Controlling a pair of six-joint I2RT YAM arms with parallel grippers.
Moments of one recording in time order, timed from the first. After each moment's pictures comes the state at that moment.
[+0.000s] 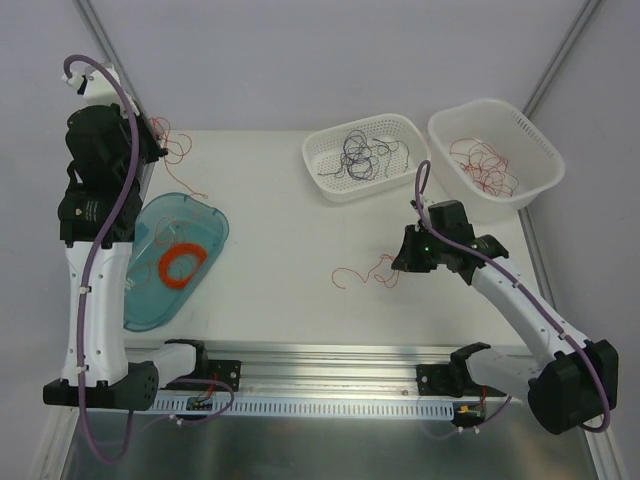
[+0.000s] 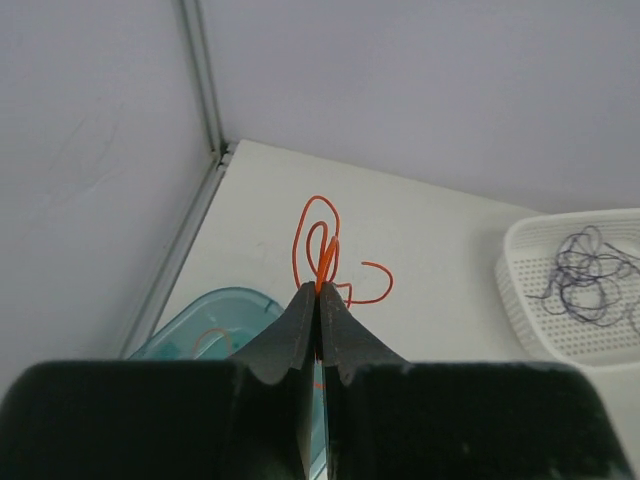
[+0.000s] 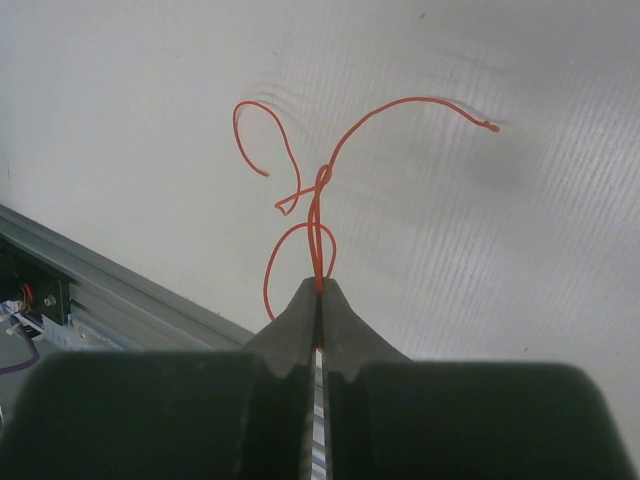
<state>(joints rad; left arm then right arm) -0.04 1.16 1.71 -0.69 -0.20 -0.15 0.40 1.11 0.87 -0.66 -0.27 0.37</state>
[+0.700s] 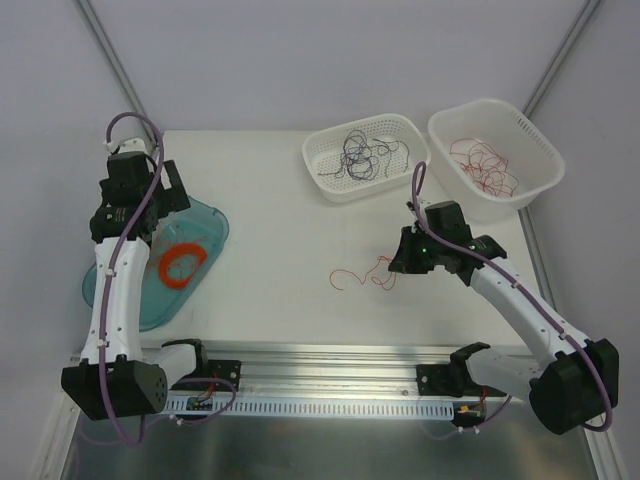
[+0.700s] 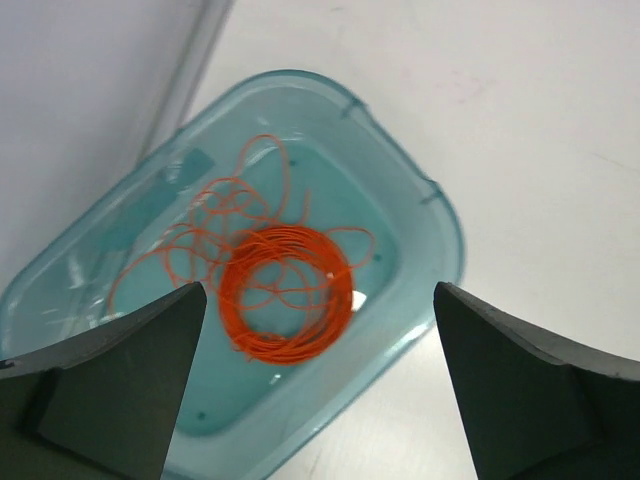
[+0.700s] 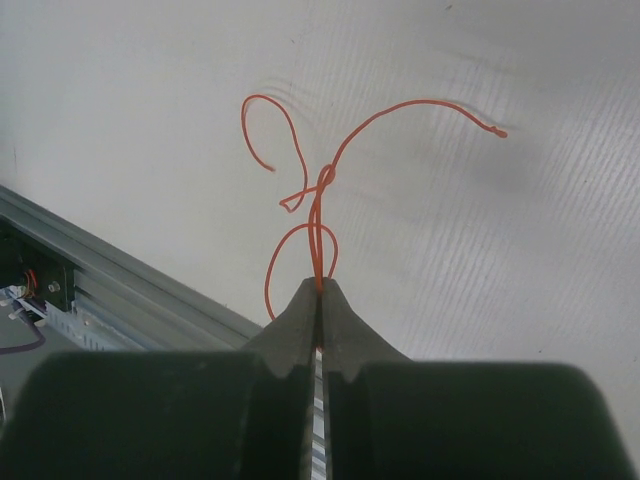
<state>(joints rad) 0.13 1.12 1.24 -0.75 -0.26 -0.15 0.42 1.11 0.87 -0.66 -0.28 0.37</state>
